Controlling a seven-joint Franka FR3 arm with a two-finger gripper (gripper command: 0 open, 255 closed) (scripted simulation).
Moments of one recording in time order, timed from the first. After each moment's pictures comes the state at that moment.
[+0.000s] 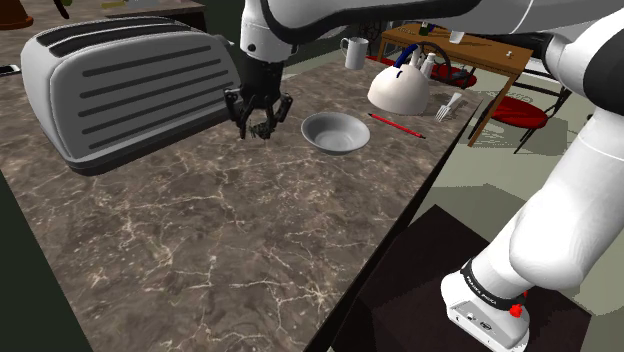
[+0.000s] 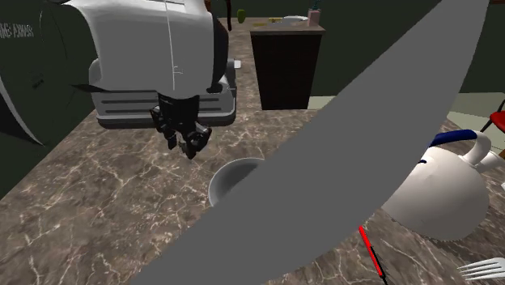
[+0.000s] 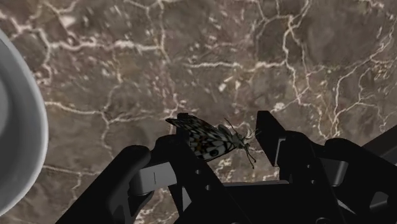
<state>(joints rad) 0.11 0.15 0.44 -1.64 0.10 1.89 0.78</state>
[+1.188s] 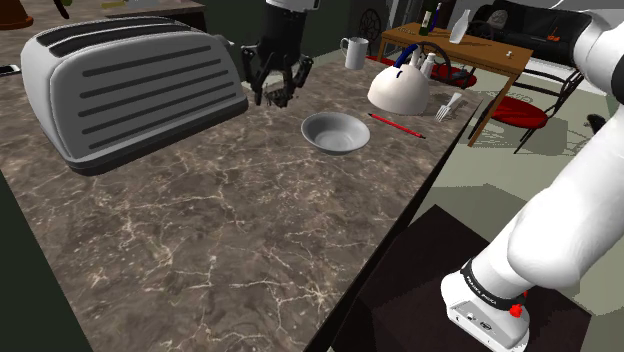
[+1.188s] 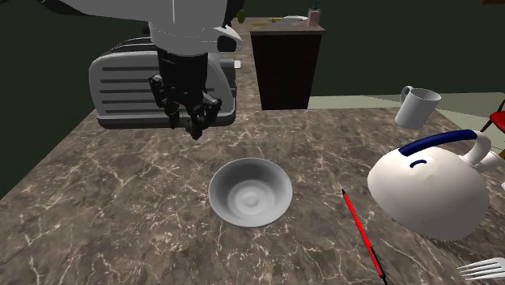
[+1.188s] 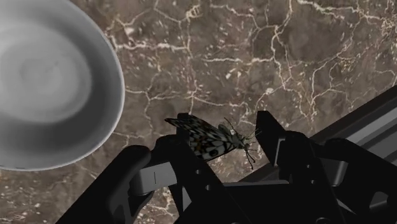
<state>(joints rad) 0.07 0.06 0.42 -1.54 0.14 1.70 0.75</state>
